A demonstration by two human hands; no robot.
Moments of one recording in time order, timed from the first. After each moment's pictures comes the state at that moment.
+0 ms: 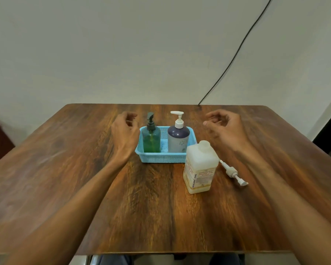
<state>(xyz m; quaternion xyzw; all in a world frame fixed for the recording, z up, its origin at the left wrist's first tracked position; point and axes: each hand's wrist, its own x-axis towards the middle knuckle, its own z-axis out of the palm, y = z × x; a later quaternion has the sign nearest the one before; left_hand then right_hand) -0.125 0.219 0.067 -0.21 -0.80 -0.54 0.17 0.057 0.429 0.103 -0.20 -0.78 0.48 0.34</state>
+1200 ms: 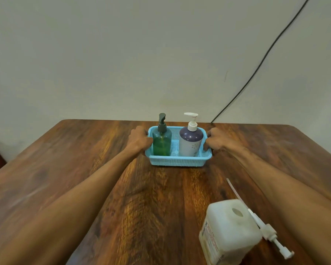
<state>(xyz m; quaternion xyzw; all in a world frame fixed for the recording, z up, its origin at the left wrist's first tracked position) -0.269 0.312 0.062 -0.22 -0.89 -0.39 -0.08 -0.131 0.543 0.071 -0.32 -0.90 0.31 0.02</state>
